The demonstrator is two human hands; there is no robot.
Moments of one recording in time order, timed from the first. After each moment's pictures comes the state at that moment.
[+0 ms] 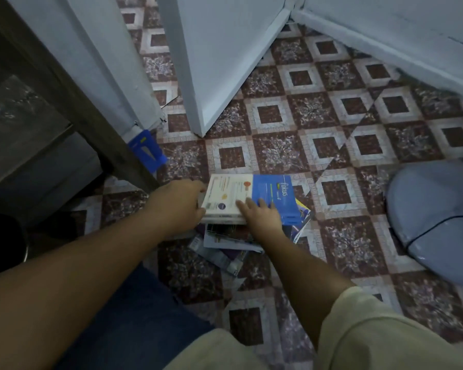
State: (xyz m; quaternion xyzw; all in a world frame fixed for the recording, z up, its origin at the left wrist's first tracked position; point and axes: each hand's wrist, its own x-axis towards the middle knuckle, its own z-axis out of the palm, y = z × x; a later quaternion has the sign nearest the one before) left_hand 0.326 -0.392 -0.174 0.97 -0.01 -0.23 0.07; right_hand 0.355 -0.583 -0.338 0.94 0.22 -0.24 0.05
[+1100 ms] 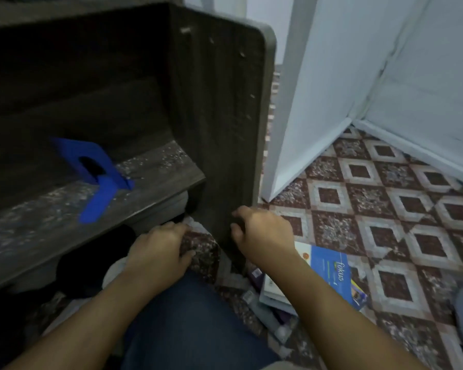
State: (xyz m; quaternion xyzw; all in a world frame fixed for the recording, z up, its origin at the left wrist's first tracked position) left_hand 0.174 -0.246 -0.081 0.98 0.16 -0.04 0.11; right_hand 0.289 -0.417 -0.084 0.93 0.34 -0.01 -0.15
